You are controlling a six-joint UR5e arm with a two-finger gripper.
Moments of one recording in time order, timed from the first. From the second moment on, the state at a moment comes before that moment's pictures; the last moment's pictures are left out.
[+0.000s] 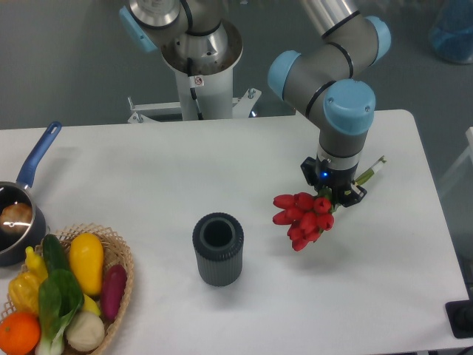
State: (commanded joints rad) arm 2.66 -1.94 -1.71 -0.98 1.63 1.38
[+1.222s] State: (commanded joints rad) arm 2.66 -1.96 -1.71 -0.97 1.63 1.37
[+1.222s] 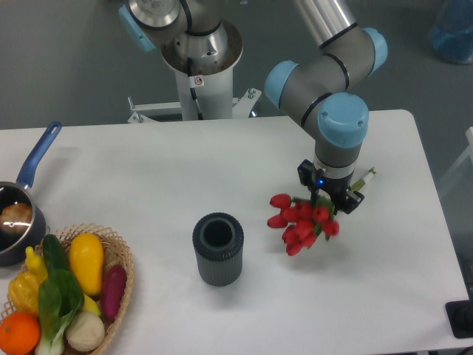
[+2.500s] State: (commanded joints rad) arm 2.67 -1.86 -1.62 -0.97 1.50 1.34
